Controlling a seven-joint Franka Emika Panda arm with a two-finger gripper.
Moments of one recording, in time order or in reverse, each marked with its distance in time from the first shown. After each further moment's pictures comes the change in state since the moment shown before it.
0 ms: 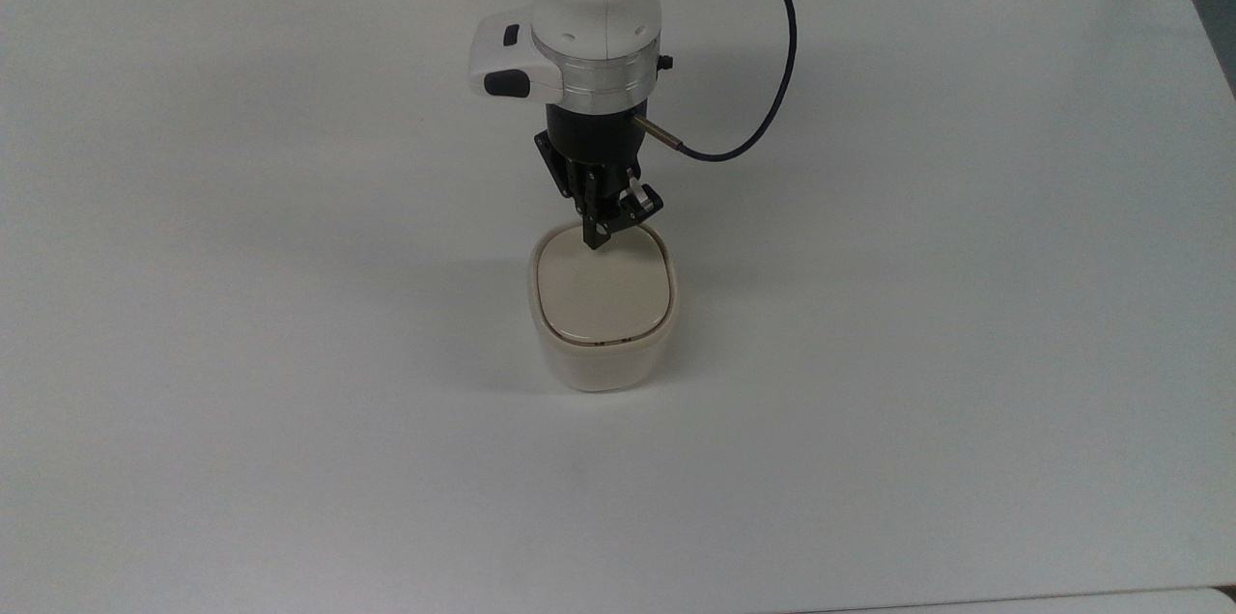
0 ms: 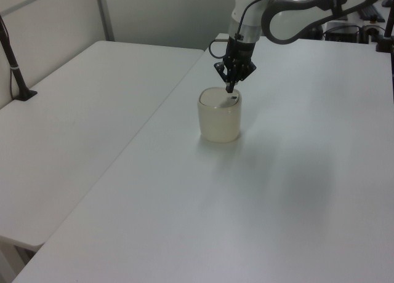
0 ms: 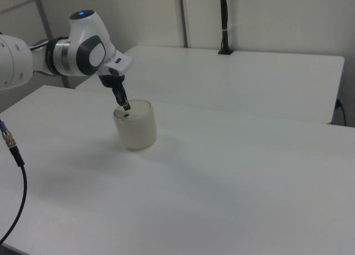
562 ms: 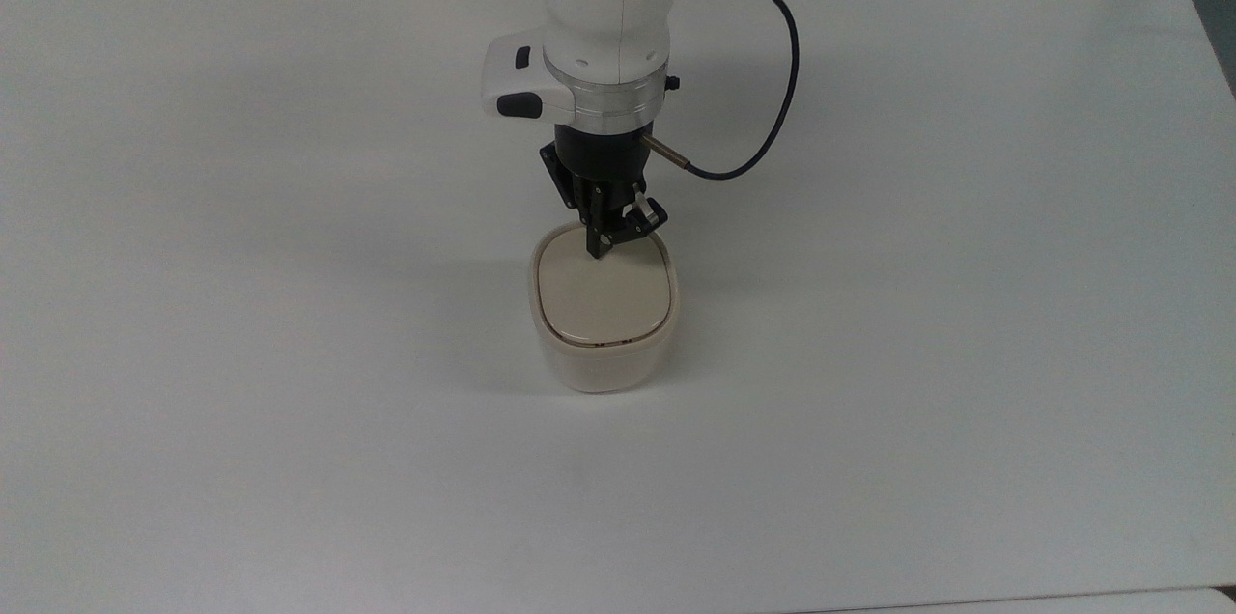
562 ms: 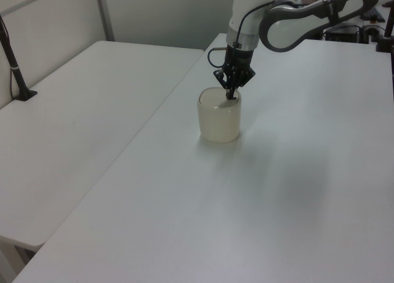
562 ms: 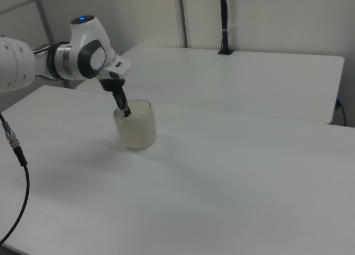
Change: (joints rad) arm 0.009 0.026 0.000 0.001 -0.025 0.001 0.001
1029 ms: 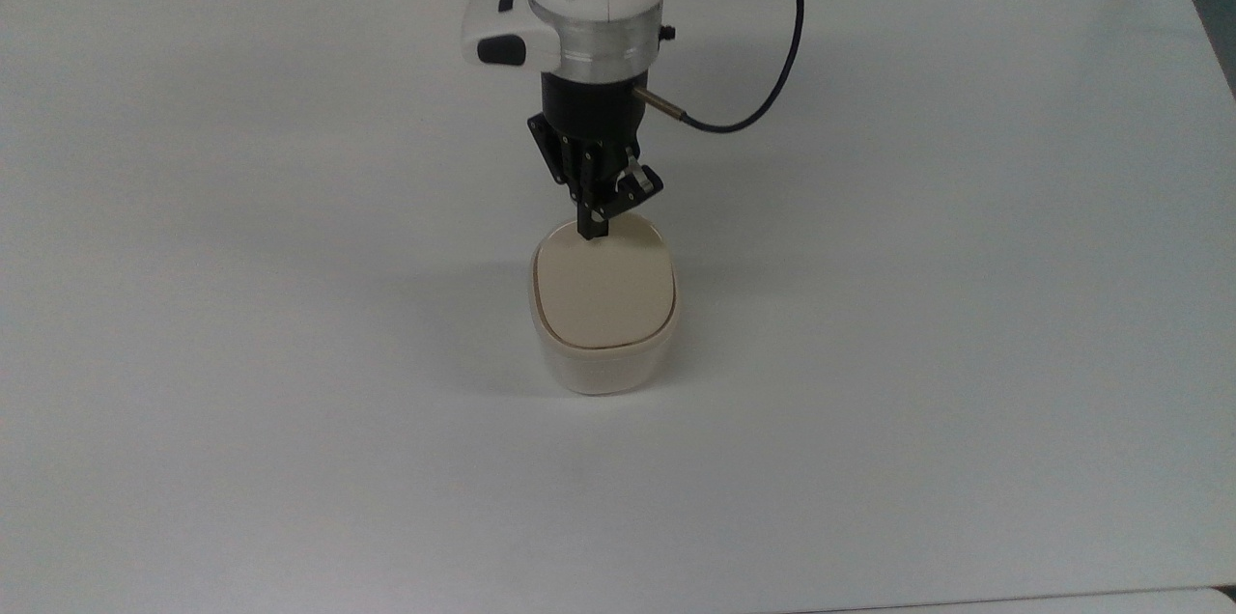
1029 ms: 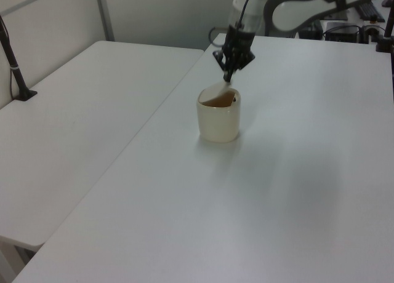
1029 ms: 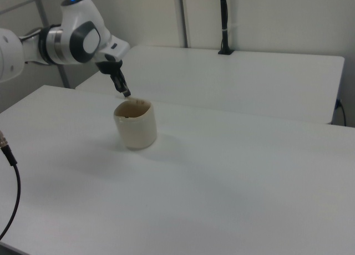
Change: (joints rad) arm -0.014 -0.074 -0.001 0.025 0.000 -0.008 0.000
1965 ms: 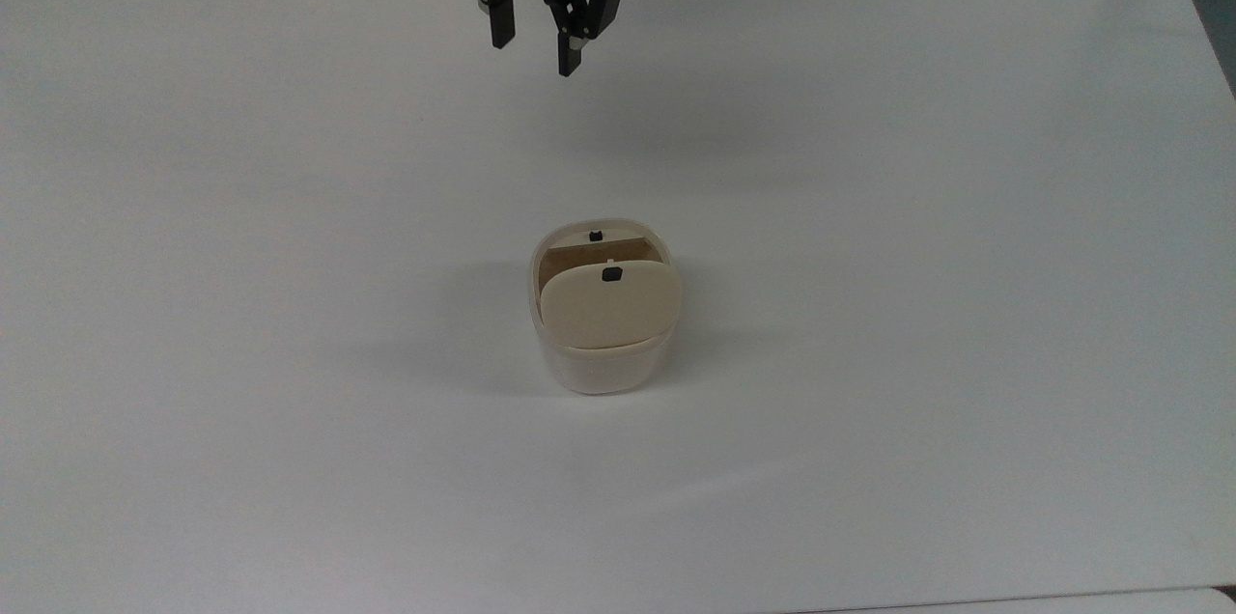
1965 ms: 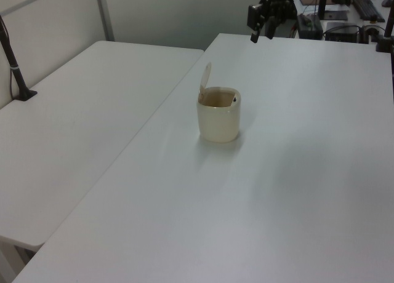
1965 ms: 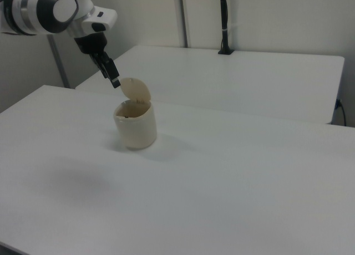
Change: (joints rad) arm -0.049 -0.263 -0.009 -0.071 0.054 -0.254 -0.391
